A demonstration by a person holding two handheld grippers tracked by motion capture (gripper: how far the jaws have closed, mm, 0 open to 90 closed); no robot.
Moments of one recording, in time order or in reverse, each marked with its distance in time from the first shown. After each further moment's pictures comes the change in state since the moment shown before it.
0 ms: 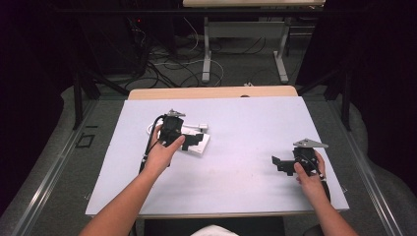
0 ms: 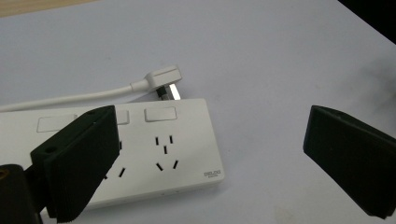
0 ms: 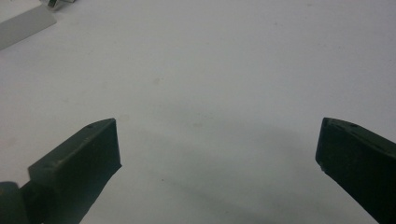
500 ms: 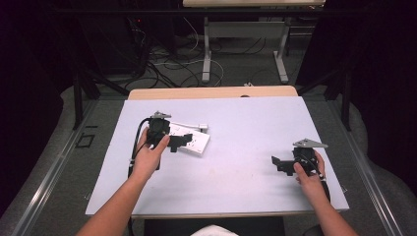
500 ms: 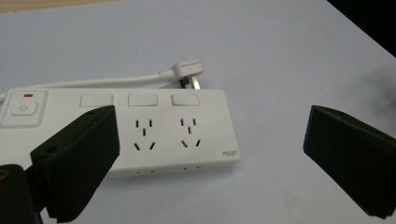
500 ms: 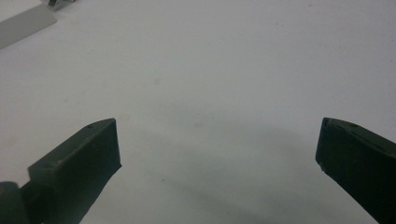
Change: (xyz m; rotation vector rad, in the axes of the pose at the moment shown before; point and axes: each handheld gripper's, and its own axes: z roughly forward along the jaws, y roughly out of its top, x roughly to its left) left arm 0.020 -0.013 -0.031 -0.019 0.001 -0.045; right arm 0.001 0.000 0.000 0.000 -0.002 -0.006
